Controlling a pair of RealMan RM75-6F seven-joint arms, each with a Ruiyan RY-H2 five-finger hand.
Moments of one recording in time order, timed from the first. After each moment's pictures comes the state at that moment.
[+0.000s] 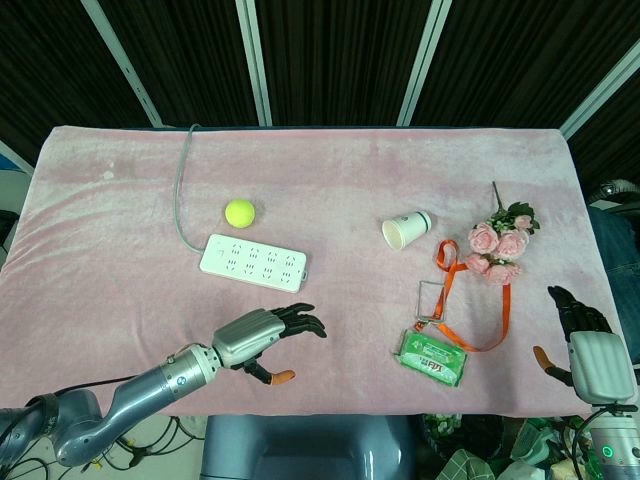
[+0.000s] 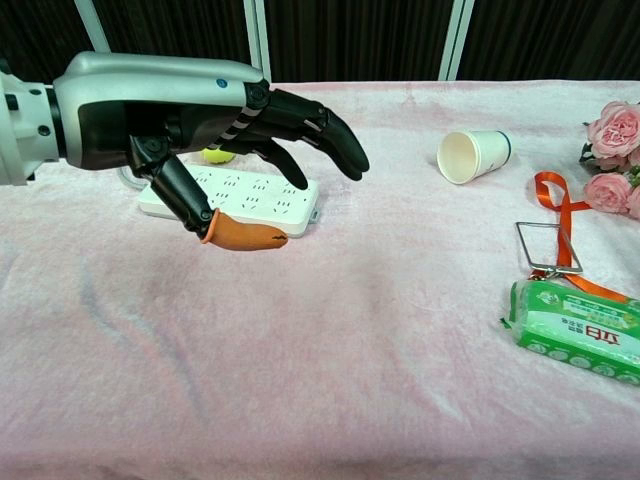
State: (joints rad) left arm -0.83 -1.23 -0.11 -1.96 1.46 0.75 -0.28; right arm 0.08 -1.12 0.06 -1.64 -1.47 1.43 -0.04
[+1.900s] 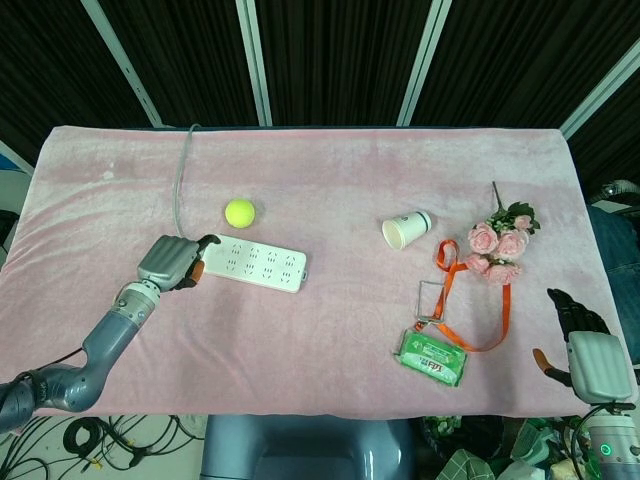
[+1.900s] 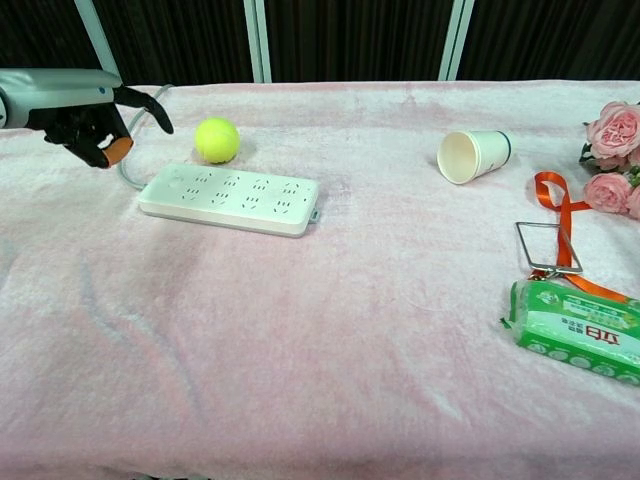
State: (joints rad) left arm -0.77 -1.30 -0.18 -1.54 0.98 0.75 0.26; right arm 0.09 -1.10 0.06 -1.68 -1.41 1.39 -0.06
